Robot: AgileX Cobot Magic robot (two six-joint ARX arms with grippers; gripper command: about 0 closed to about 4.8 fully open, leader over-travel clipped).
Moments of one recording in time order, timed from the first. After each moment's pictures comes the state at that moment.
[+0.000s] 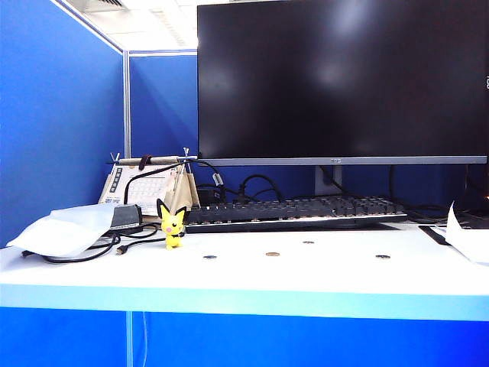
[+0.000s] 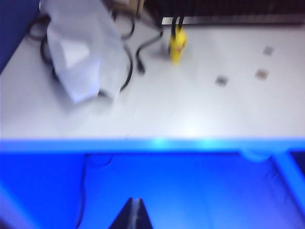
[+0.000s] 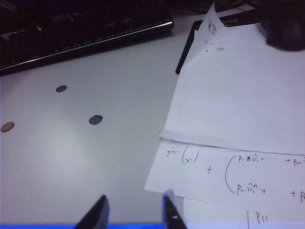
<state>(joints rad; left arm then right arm) -0.91 0.01 0.10 -0.49 -0.62 -0.35 0.16 0.06 0.02 -0.21 0.11 0.25</state>
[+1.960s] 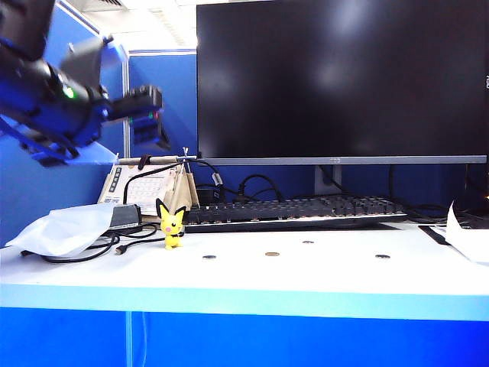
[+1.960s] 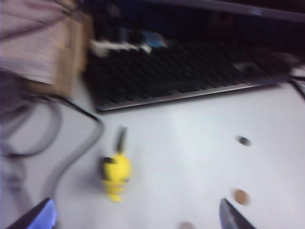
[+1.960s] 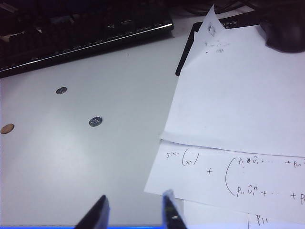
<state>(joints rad) -0.46 1.47 0.58 0.67 -0.05 -0.16 0.16 0.06 0.02 -0.21 0.11 0.25</state>
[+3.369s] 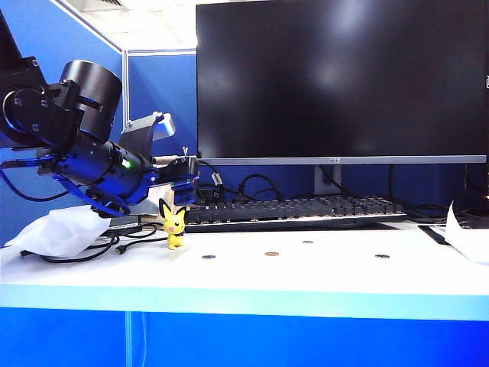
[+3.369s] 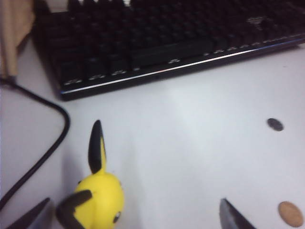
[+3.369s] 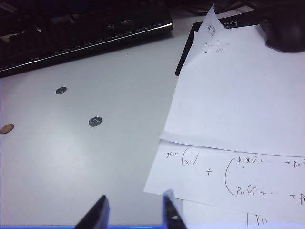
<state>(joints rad) -0.40 1.91 0.86 0.71 0.09 -0.11 0.16 0.06 0.02 -0.21 0.11 0.25</state>
